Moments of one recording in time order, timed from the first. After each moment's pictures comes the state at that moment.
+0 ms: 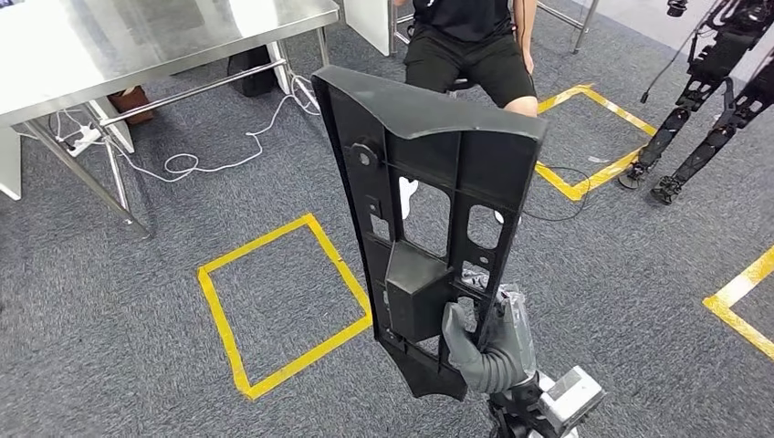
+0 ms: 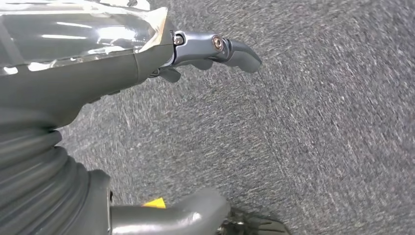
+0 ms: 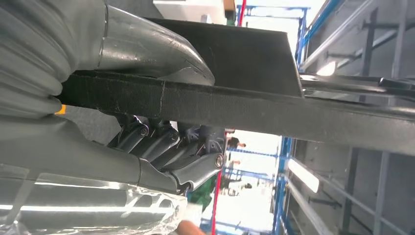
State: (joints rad) left arm -0.04 0.04 -1.15 -0.11 1.41 0.42 -0.50; right arm -0.01 -0.23 0.61 -1.96 -0.06 -0.25 -0.45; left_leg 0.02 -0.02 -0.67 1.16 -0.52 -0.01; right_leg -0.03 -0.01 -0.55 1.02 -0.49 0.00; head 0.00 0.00
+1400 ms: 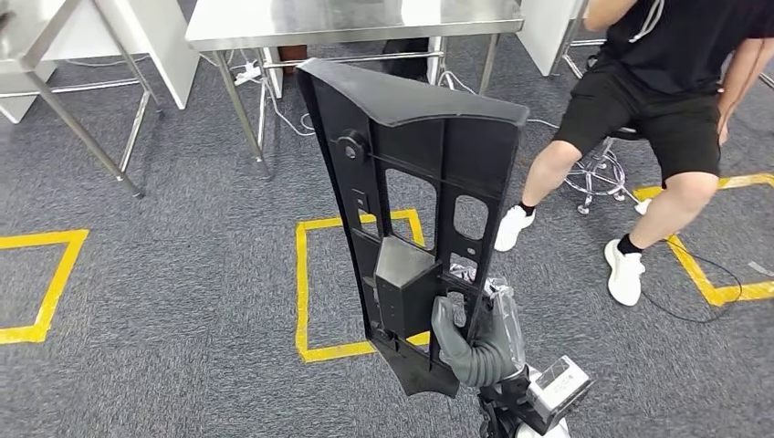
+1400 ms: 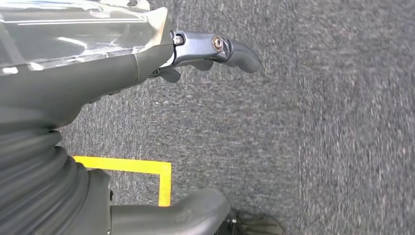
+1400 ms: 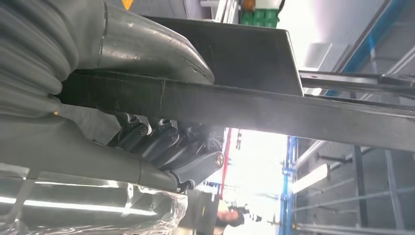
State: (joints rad) left arm -0.04 0.05 -1.15 -0.12 1.43 0.40 -0.53; right arm -0.05 -0.20 0.62 -1.94 -0.06 -0.27 -0.43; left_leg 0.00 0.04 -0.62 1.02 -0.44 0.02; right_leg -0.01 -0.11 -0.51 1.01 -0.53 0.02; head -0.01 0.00
